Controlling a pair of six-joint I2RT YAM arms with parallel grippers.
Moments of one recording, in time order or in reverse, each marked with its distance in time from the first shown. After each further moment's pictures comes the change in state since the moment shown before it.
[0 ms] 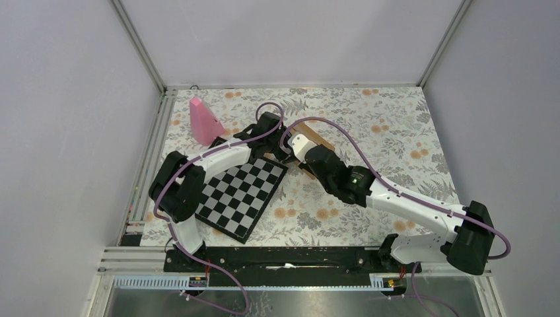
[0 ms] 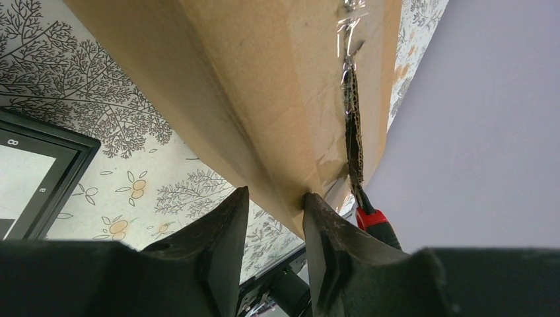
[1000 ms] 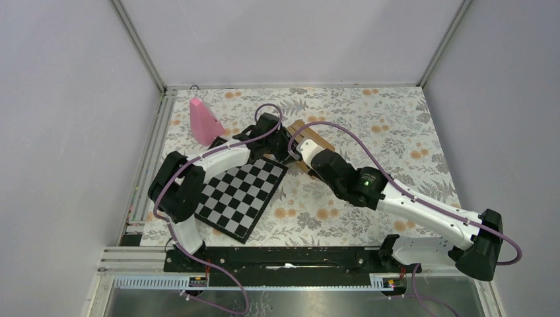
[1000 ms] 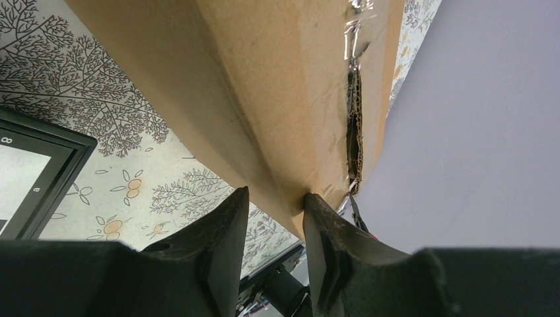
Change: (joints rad) left arm 0.005 -0.006 -0.026 0.036 0.014 -0.029; right arm 0.028 -0.079 0.036 -0.256 0.006 0.067
